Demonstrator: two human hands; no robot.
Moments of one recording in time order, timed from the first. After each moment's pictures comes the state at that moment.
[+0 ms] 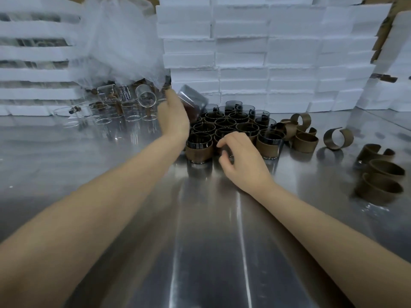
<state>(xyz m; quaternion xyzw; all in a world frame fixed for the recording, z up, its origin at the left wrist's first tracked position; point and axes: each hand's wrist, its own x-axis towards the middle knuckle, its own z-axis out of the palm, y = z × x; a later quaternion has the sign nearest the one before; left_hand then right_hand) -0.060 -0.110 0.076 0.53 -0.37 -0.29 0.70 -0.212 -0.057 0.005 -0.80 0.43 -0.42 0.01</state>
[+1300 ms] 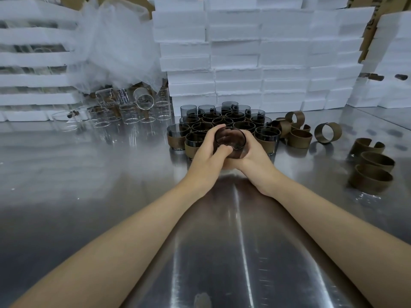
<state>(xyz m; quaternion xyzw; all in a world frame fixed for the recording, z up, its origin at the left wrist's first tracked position) -0.093 -0.035 0.009 0.41 -0.65 -0.37 0.53 -0.225 -0.048 0.004 -0.63 0.35 -0.53 0.45</state>
